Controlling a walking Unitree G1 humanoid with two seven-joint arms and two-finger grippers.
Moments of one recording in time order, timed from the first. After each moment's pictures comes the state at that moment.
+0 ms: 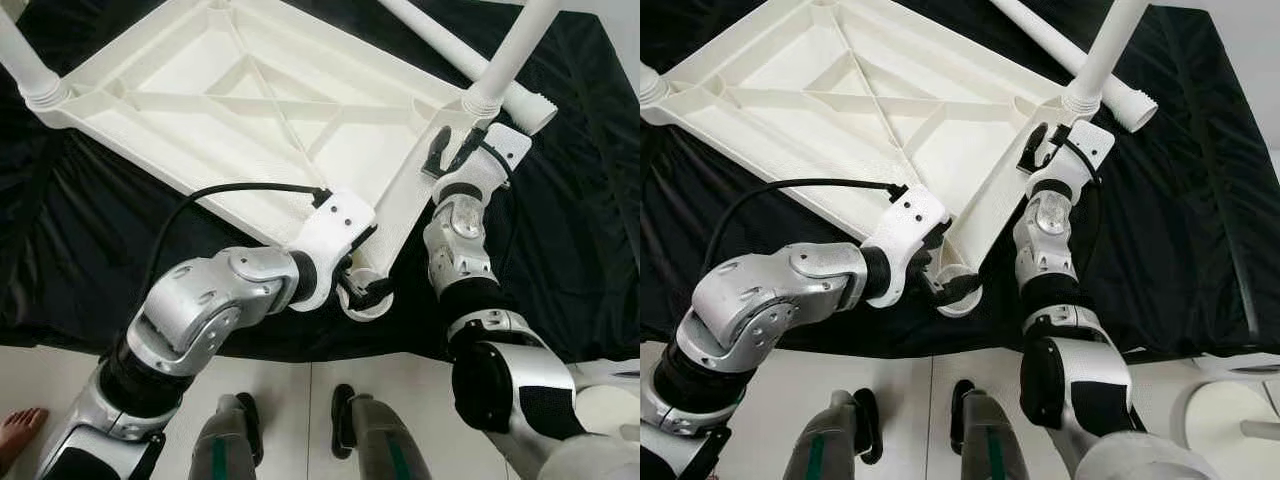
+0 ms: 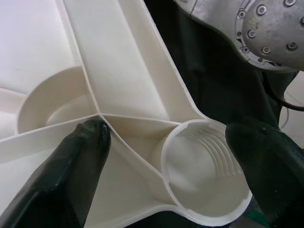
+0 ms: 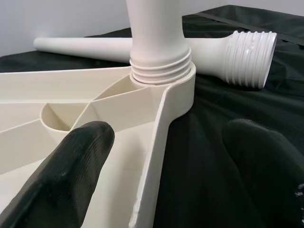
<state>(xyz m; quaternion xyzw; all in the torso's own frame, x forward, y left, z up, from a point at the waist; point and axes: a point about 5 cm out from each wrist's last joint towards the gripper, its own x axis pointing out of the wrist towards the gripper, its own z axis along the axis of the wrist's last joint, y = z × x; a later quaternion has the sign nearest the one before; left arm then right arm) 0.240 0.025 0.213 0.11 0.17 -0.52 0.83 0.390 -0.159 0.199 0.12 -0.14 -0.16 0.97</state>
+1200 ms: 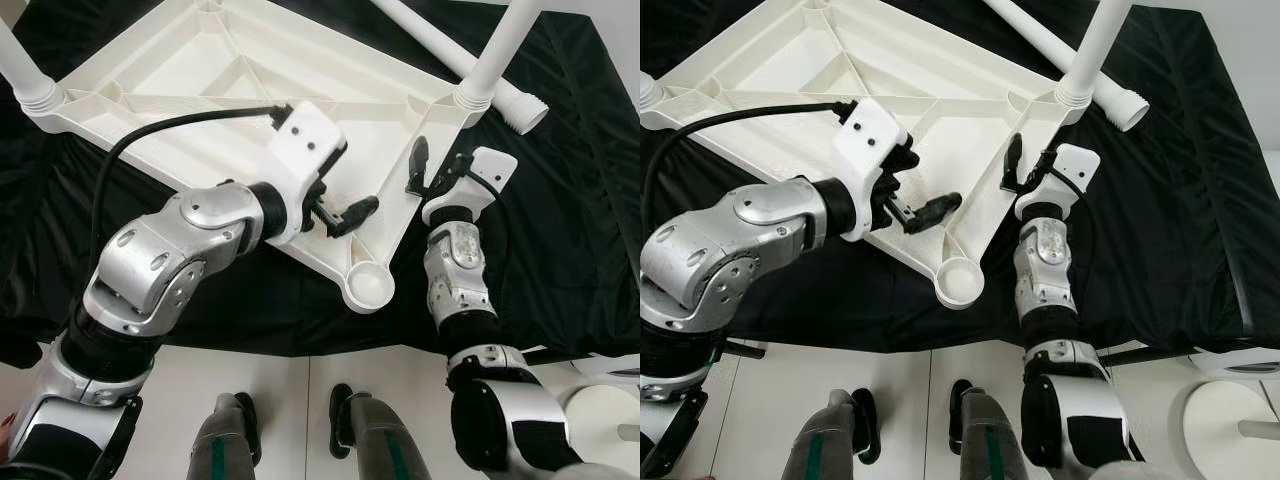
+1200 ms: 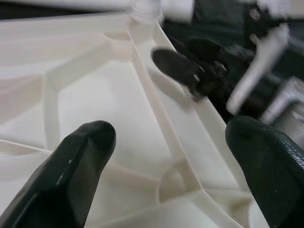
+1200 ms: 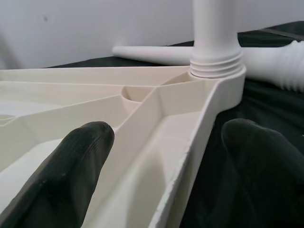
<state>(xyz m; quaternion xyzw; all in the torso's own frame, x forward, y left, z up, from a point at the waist) 0.281 0.062 0.265 0.12 0.00 -0.44 0.89 0.363 -0.155 0.185 0.10 -0.19 -0.02 0.98</state>
